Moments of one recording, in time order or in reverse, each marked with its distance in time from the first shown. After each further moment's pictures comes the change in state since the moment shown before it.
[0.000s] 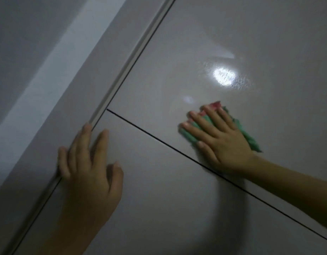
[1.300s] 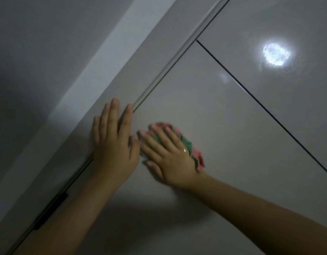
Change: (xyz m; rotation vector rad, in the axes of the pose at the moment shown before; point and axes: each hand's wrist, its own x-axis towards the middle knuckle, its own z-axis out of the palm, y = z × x) left_hand -0.107 -0.100 -0.036 0.076 -0.167 -0.118; right_hand 0.010 -0.283 0.043 0.259 0.044 -0.234
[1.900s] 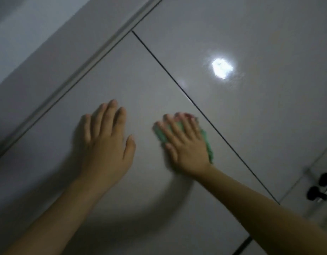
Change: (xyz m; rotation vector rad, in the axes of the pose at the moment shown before) left_hand -0.003 0.117 0.031 -0.123 -0.048 0.000; right_hand -0.114 0.123 -0.059 -0.192 -0.079 0.247
